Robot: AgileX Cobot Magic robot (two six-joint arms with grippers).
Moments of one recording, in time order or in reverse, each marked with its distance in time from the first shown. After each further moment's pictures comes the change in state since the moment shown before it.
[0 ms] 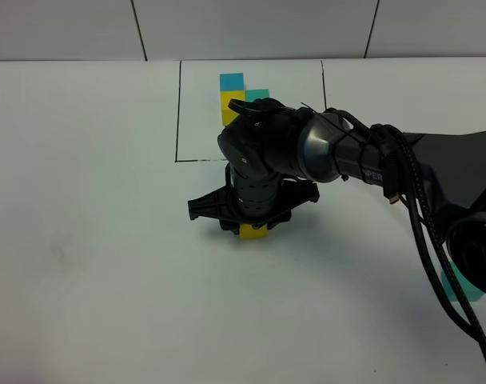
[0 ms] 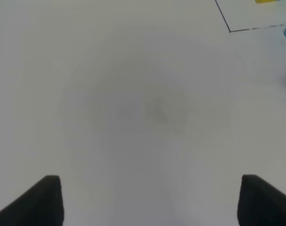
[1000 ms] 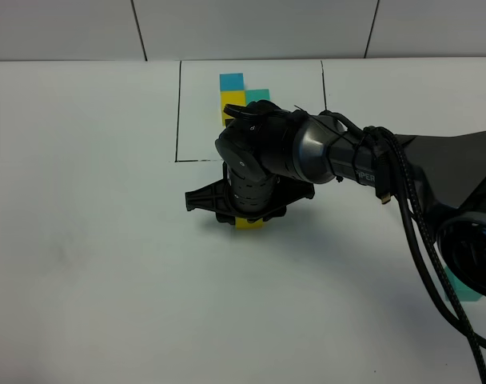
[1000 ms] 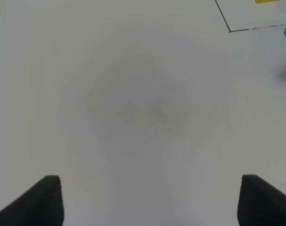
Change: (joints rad) left arm 0.000 0.000 0.000 0.000 0.000 0.001; right arm 0.000 0.025 -0.013 -0.049 -0.055 0.076
